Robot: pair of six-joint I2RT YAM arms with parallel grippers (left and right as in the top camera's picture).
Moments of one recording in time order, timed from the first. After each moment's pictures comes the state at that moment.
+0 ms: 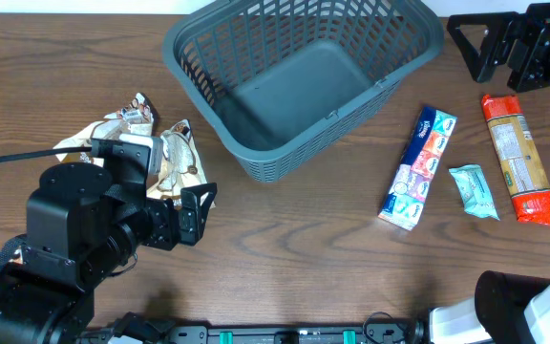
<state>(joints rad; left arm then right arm) -0.34 0.89 1.39 -1.18 0.12 -0.22 -0.13 1.68 2.67 -1.52 -0.48 -0.01</state>
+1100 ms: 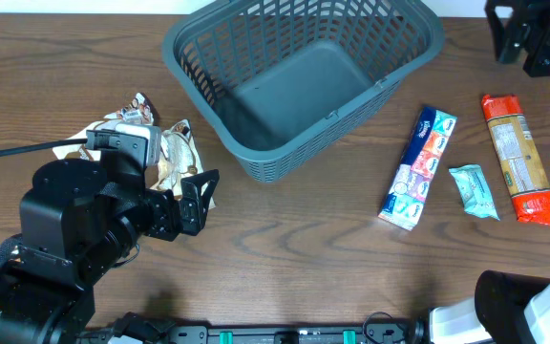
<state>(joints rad) -0.34 0.89 1.39 -1.10 0.12 -0.22 -0.13 1.68 2.67 -1.44 -0.22 -0.06</state>
